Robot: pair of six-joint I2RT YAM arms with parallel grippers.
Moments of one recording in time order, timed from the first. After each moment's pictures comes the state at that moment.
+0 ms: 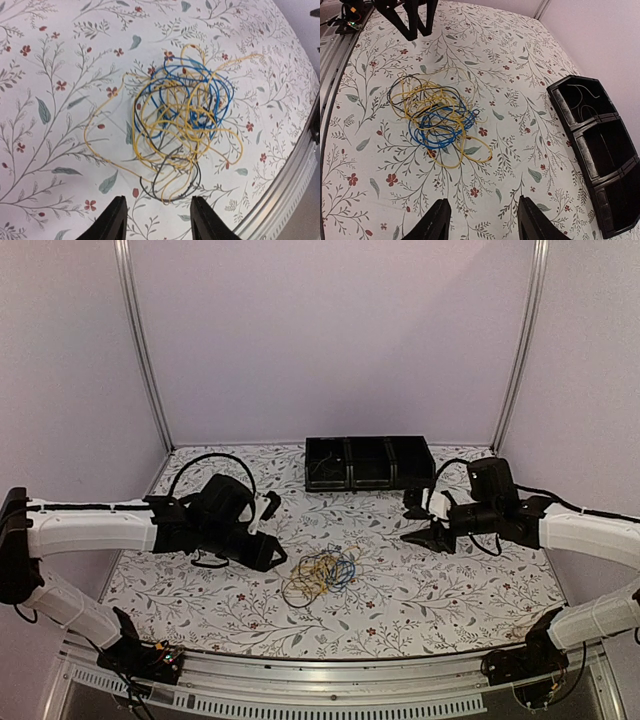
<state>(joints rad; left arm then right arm) -0.86 1.39 0.84 -0.31 0.06 -0.41 0.57 1.21 0.70 -0.09 -0.47 -0.68</state>
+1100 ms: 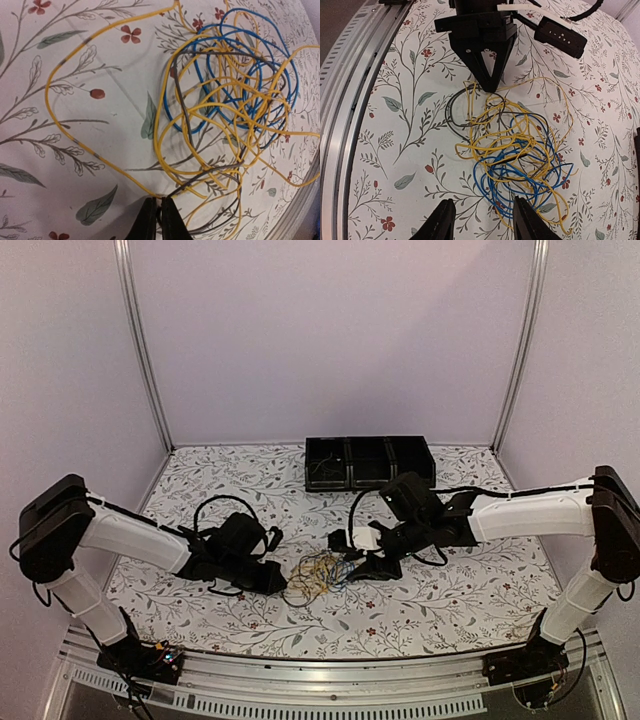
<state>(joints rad) -0.87 1.61 0.64 0.04 0.13 -0.64 0.91 1.62 0.99 -0.22 -0.42 -0.66</state>
